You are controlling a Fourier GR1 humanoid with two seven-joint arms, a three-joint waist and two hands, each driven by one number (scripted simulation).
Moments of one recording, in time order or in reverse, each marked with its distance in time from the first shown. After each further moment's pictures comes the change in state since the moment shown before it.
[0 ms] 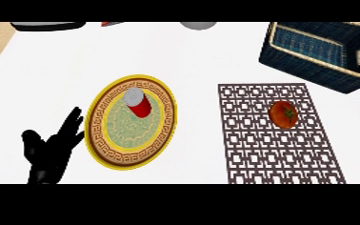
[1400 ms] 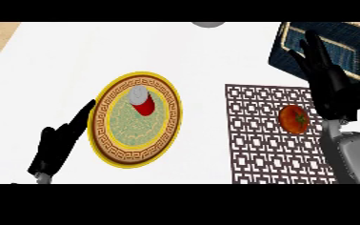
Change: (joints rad) left arm -0.098 0.123 -0.114 0.012 -0.088 -0.150 -0.026; right arm -0.133 0.440 0.291 0.376 -0.126 -0.657 0.483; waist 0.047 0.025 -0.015
